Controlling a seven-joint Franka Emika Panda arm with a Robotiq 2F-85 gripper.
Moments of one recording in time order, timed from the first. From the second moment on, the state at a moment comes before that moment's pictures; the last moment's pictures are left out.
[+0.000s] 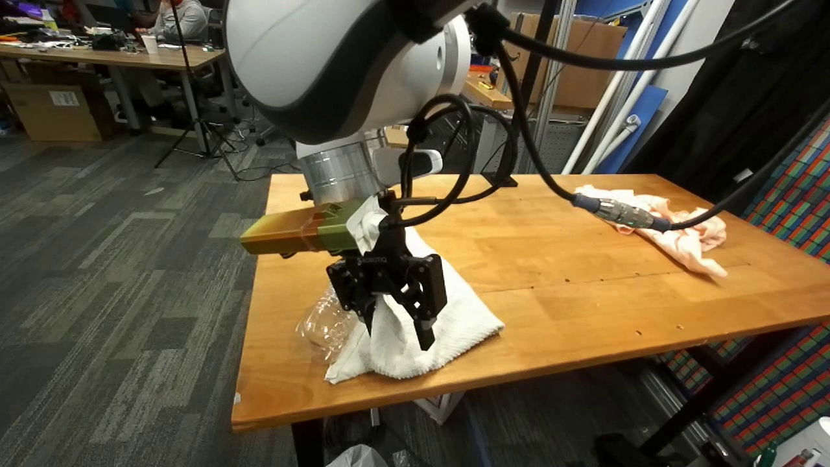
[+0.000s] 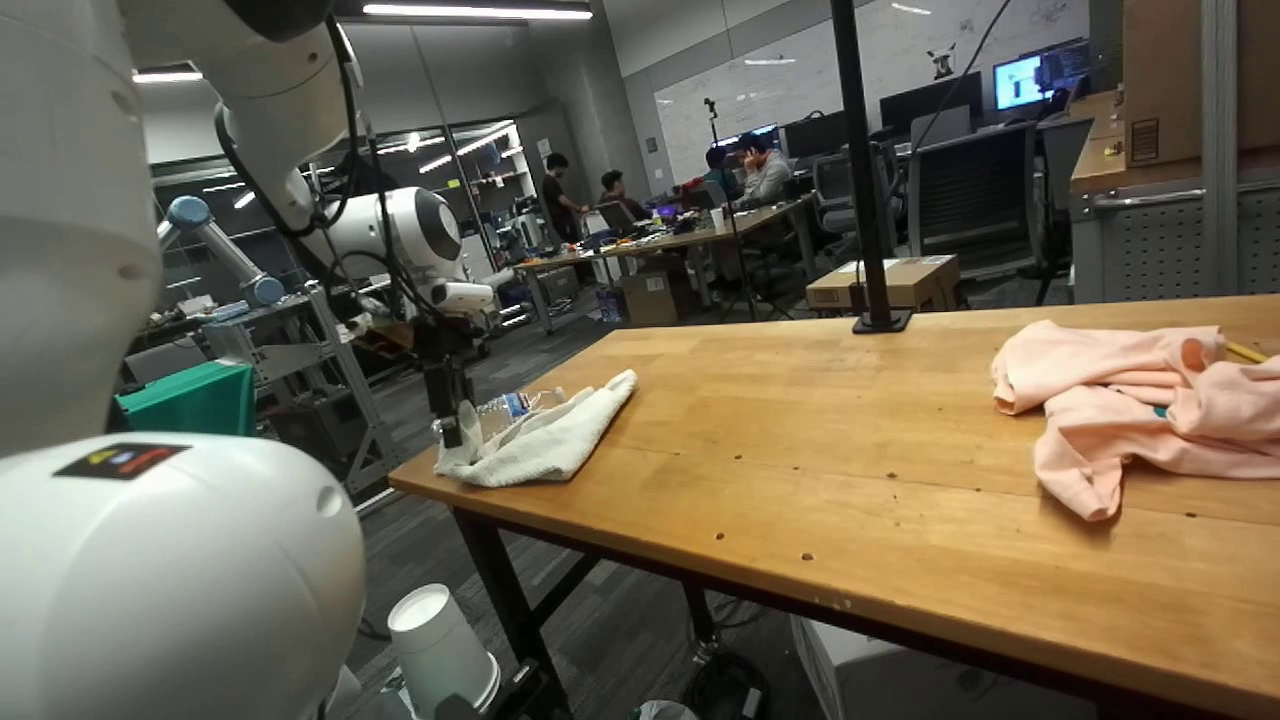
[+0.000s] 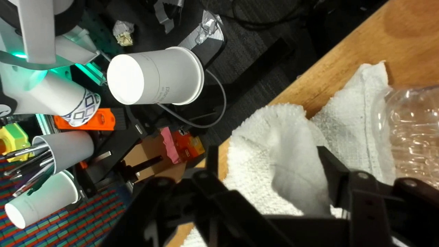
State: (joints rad) arm 0.50 0.35 0.29 -1.89 -0.05 1.75 1.54
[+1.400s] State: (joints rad) arm 0.25 -0.11 0.19 -2.15 -0.23 1.97 1.42
